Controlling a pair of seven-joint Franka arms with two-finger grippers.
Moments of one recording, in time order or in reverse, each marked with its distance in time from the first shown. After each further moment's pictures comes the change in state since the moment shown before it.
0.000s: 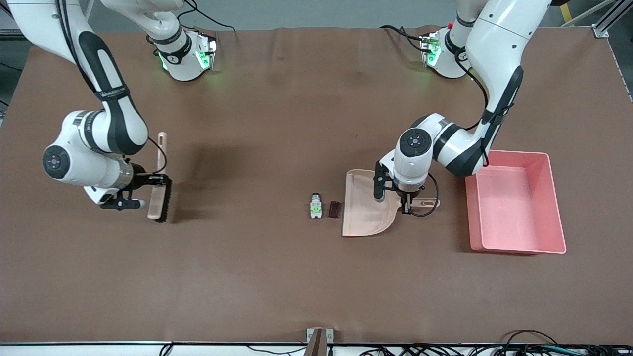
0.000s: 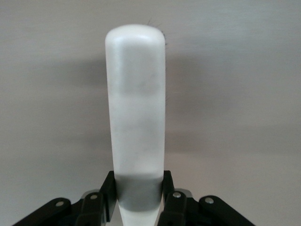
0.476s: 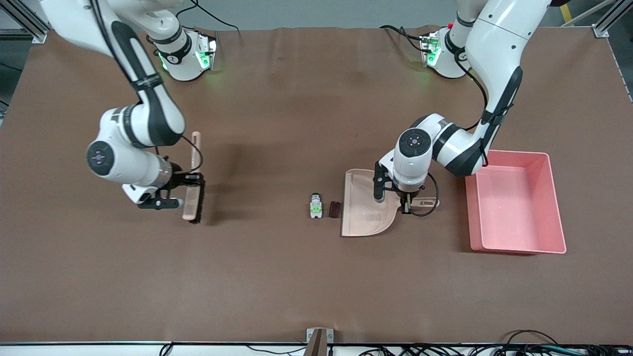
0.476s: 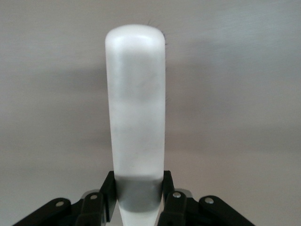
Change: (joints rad) left arm -0.001 0.001 0.000 0.002 0.000 0.000 -0.027; right arm 0.208 0.004 0.010 0.057 0.044 0.014 0.222
